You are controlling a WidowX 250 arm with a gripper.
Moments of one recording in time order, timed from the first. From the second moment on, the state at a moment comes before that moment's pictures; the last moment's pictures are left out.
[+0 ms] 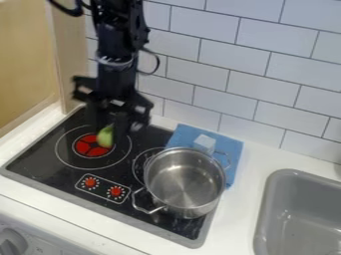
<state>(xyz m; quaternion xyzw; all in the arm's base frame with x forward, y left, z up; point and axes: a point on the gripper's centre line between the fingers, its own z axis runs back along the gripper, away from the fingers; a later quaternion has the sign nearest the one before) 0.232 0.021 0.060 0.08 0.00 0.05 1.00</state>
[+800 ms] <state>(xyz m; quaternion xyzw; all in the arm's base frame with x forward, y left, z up) 0.176 0.035 0.069 0.10 -0.04 0.34 0.94</state>
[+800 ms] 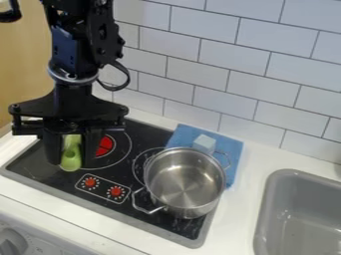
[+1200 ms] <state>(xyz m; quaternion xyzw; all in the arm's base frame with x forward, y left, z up) 0.187 0.057 0.059 0.09 -0.07 0.44 0.89</state>
